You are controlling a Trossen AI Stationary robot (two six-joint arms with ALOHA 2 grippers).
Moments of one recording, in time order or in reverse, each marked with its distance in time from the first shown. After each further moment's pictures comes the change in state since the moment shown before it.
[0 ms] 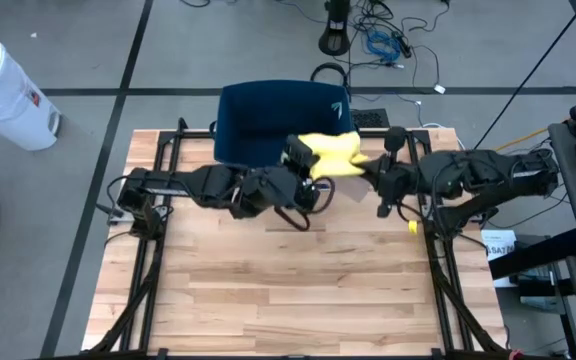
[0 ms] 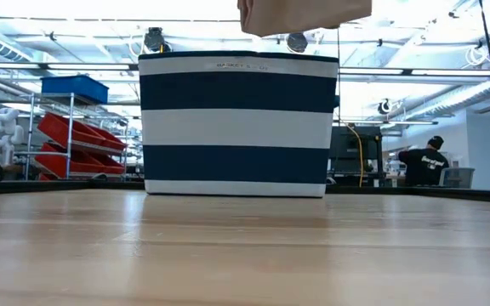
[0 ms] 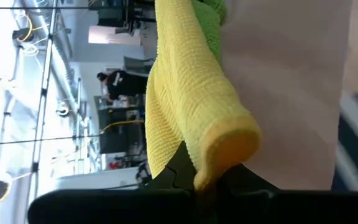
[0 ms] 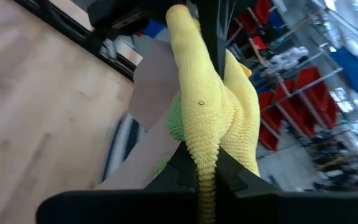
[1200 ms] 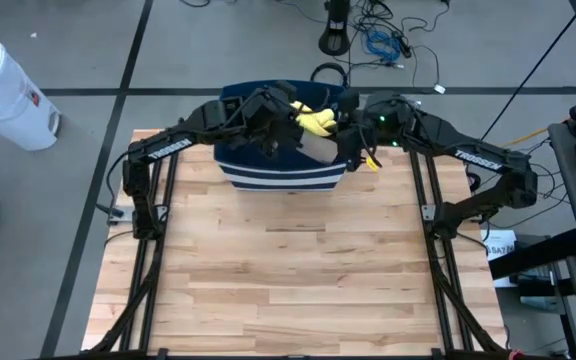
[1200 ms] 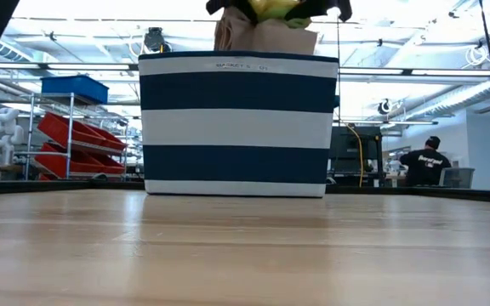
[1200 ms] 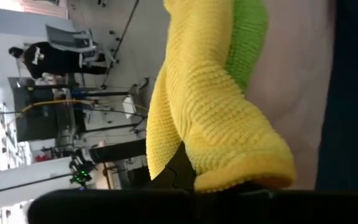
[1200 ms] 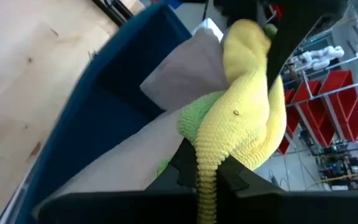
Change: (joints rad) left arm 0.417 -0.006 0.038 -0.240 0.419 -0.013; right arm -0.596 0.241 0.039 0.131 -0.583 -0.357
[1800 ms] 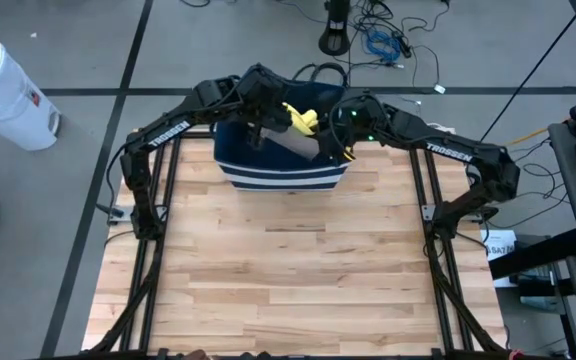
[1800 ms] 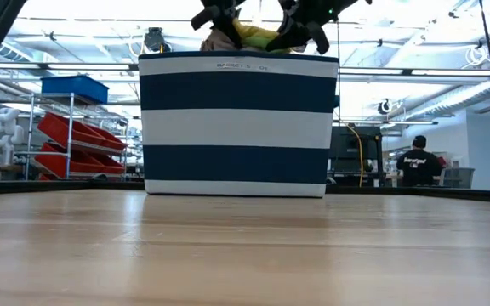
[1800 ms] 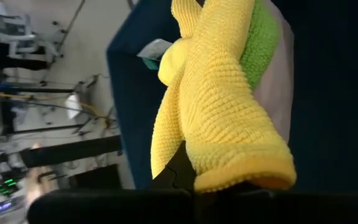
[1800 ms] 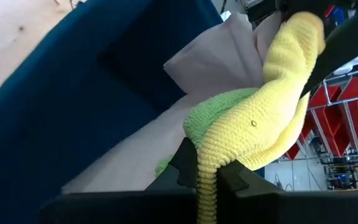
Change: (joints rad) left arm 0.179 0.002 -0.008 -0.137 0.245 -0.045; right arm -0.072 0.161 0.001 0.089 -0.077 -0.101
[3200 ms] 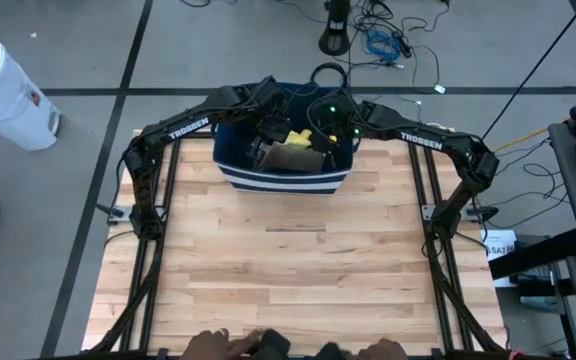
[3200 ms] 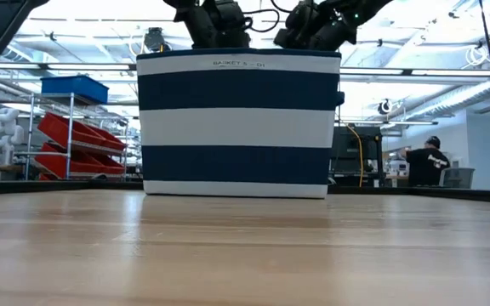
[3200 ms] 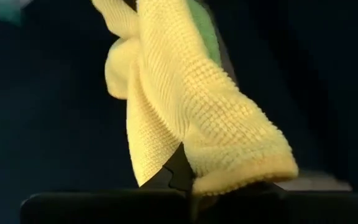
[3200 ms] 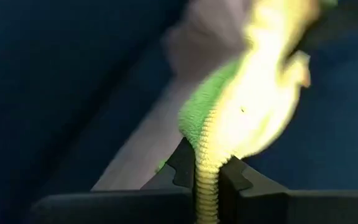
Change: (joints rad) left arm 0.125 0.042 -0.296 0.062 0.331 -0.013; right arm -0.137 0.182 -0.002 -0.105 -0.206 0.080
